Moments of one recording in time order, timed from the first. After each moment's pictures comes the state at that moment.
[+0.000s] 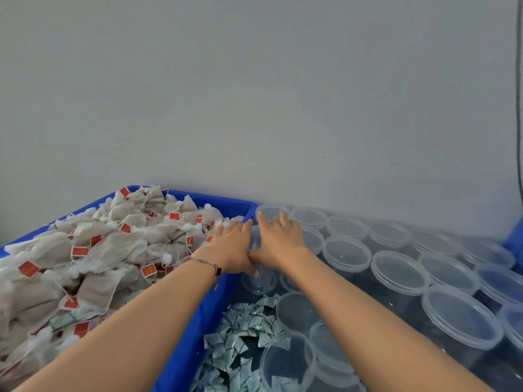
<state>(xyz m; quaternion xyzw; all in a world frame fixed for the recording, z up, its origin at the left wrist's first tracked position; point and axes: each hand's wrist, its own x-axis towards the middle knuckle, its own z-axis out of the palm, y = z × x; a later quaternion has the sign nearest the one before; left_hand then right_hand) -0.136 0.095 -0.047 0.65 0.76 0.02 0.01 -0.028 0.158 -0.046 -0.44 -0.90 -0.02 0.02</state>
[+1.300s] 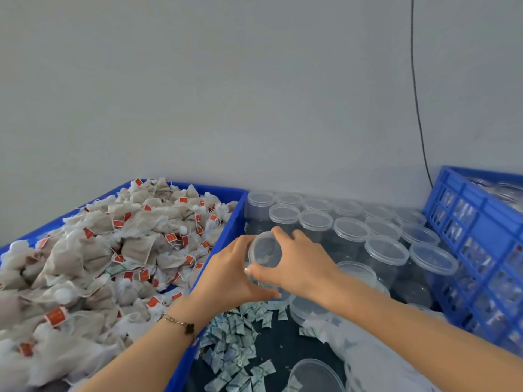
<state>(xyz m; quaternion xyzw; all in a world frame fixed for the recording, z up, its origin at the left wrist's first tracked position) -0.069 -0.099 -0.043 0.69 0.61 0.39 0.07 0.083 -0.049 0.004 -0.46 -0.87 0.12 0.13</state>
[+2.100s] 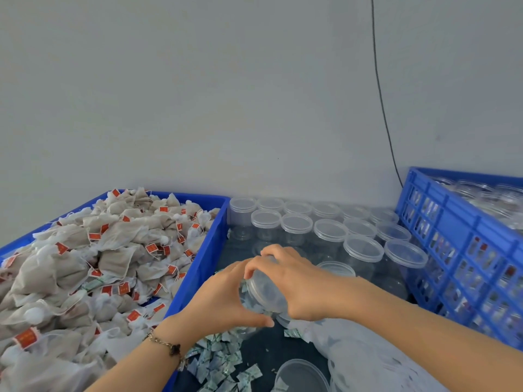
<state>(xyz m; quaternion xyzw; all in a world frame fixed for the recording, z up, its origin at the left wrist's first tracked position) -0.056 -0.101 -0.055 0.74 0.59 0.30 0.15 0.121 -0.063 0.012 -0.32 -0.94 0.10 -0.01</state>
